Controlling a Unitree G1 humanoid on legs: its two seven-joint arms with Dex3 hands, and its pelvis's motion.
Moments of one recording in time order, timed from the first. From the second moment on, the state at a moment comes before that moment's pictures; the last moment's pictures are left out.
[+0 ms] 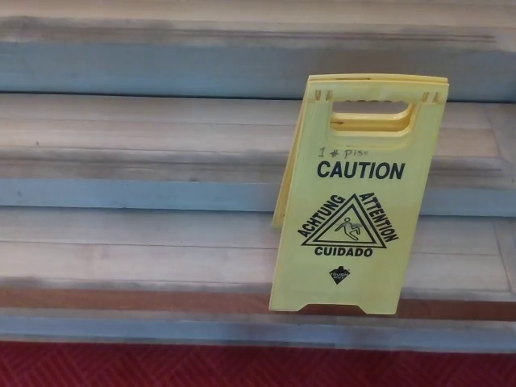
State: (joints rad) left_arm 0.27 0.12 0.17 0.91 0.10 -0.26 0.12; right_arm 0.33 -0.31 -0.20 0.90 -0.15 -0.37 -0.10
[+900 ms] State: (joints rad) left_arm 0.22 0.19 0.23 1.17 0.07 -0.44 0.21; right_arm 0.34 -0.32 -0.24 1.02 -0.11 -0.57 -0.20
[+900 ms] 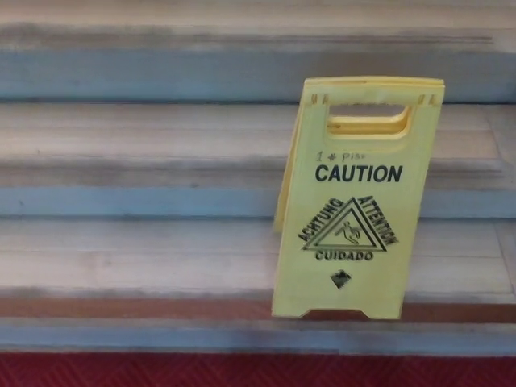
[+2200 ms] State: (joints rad) left_arm 0.29 0.18 0.18 1.12 0.07 -0.50 0.29; right_arm 0.33 -0.35 -0.25 1.02 -0.09 -0.57 -0.21
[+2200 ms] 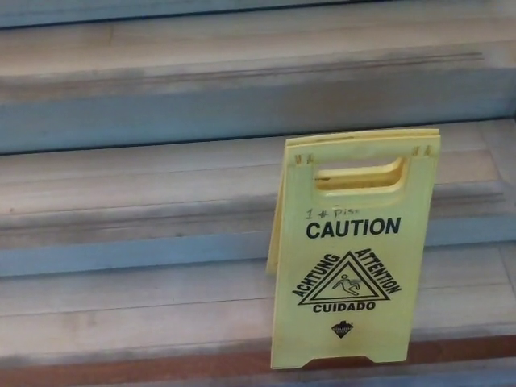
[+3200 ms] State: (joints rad) left_arm 0.14 0.19 0.24 1.31 0.04 -0.45 0.25; right_arm 0.33 -0.38 -0.25 1.01 -0.07 -0.58 -0.21
